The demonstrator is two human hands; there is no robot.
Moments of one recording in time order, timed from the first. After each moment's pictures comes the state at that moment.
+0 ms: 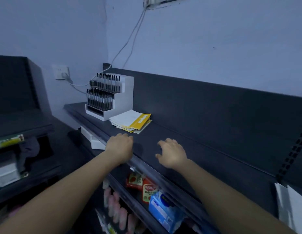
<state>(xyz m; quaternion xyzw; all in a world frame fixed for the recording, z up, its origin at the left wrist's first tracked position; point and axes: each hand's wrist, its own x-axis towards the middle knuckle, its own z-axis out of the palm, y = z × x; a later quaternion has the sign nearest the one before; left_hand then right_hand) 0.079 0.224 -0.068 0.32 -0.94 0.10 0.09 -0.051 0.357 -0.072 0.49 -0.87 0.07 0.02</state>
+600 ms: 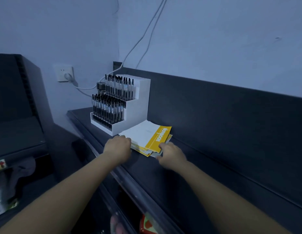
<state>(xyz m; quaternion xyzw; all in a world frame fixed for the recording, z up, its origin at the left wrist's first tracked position) 0.011 0.036 -0.083 0.37 -0.92 0.06 0.07 -0.131 0.161 -0.089 0.48 -0.87 0.10 -0.04</state>
